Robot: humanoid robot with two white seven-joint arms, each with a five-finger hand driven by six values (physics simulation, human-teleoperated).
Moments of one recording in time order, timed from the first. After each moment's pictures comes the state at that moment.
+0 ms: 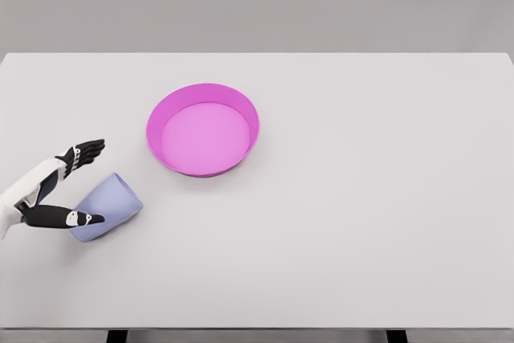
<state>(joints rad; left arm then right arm) 0.00 1.24 -0.69 -1.81 0.59 -0.36 0.15 0.10 0.00 0.00 0.02 -0.07 0.01 0.09</state>
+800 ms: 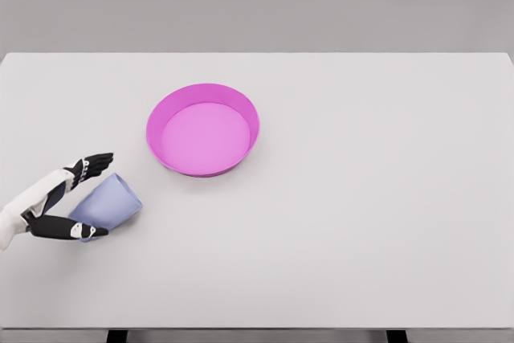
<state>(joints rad) 0.00 1.24 -0.71 -1.81 0.59 -0.35 0.10 0.10 0.00 0.00 0.02 -0.07 0.01 0.09</state>
